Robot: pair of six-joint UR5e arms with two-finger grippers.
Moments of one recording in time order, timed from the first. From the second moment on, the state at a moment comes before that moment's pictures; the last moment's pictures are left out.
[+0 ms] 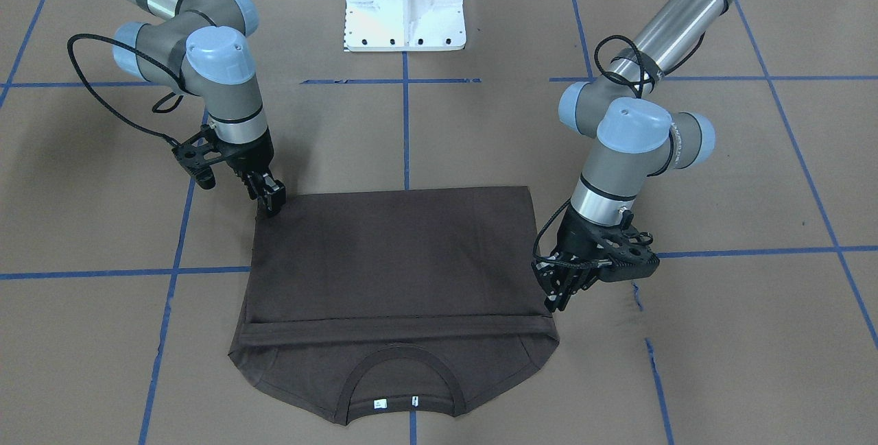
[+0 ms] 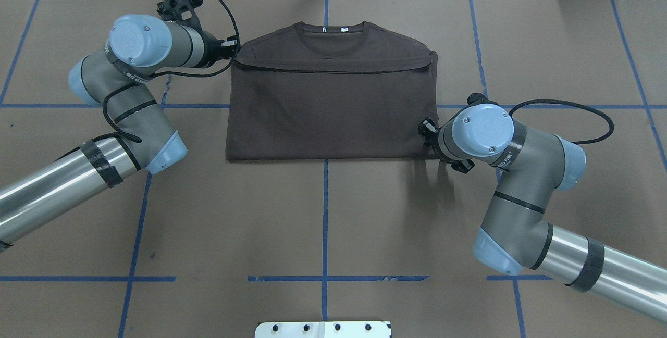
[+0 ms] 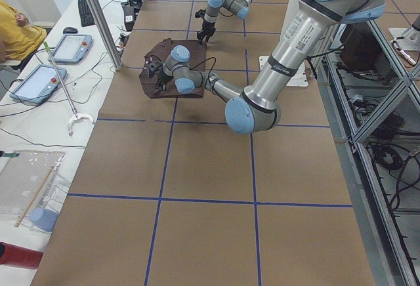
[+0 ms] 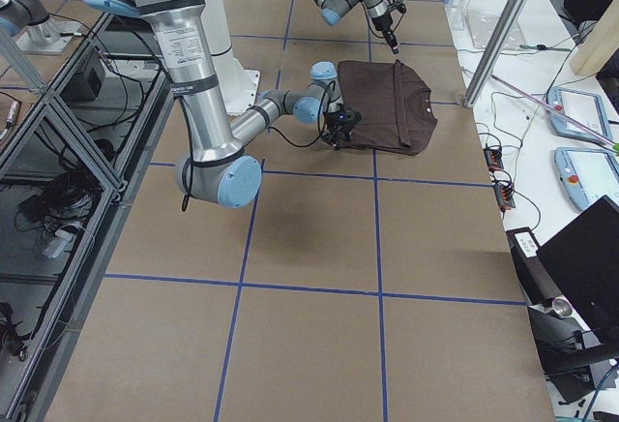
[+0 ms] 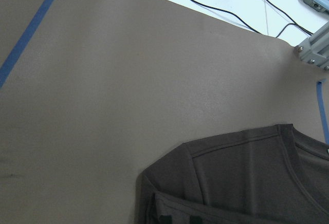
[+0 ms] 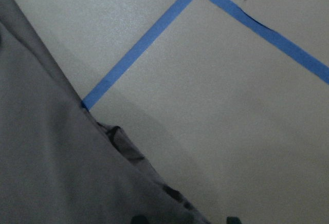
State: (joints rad) left arm -0.78 -2.21 -1.25 -2.35 -1.70 -1.36; right arm 0.55 -1.20 1.69 -1.32 1.67 2.01
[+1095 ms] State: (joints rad) left arm -0.78 -2.20 -1.30 -2.34 -1.70 -1.38; right arm 0.44 -1.31 1.97 -1.39 1.67 2.07
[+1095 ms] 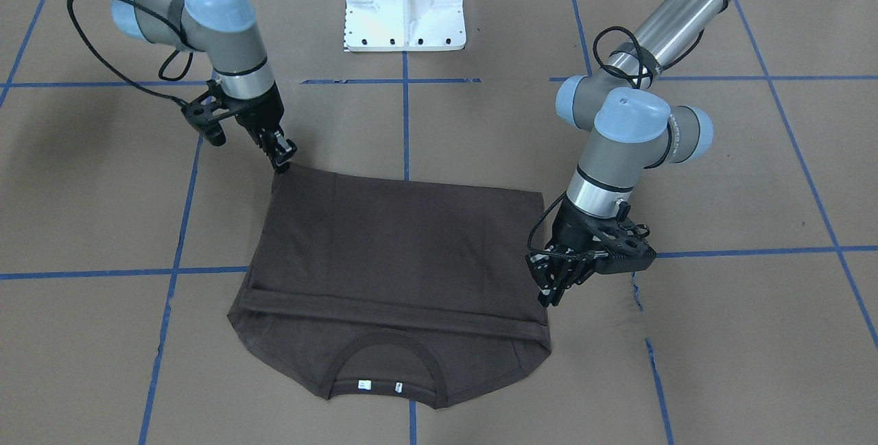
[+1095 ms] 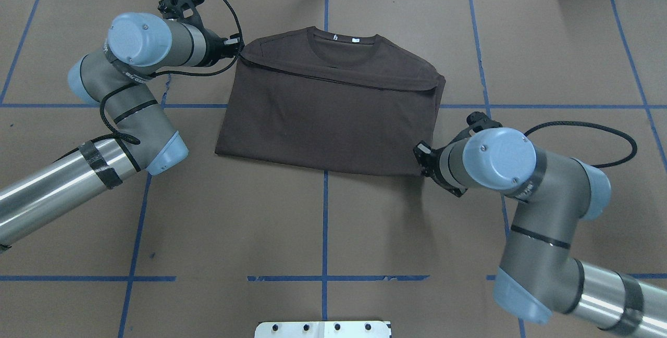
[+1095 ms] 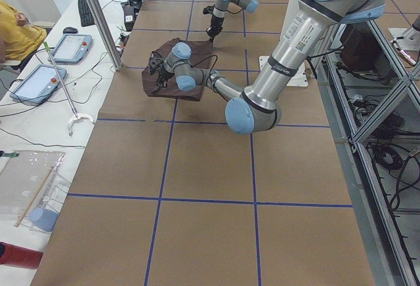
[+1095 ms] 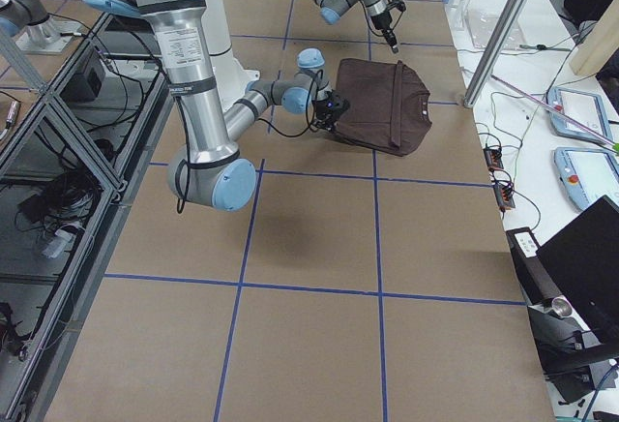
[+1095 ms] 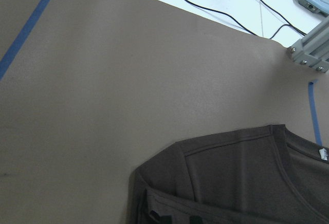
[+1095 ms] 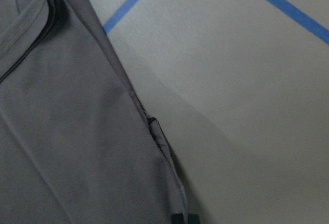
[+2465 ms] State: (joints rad) left arm -0.54 -1.99 -1.75 -2.13 -1.85 -1.65; right arm 0.13 -1.44 2.36 -1.71 1.65 2.22
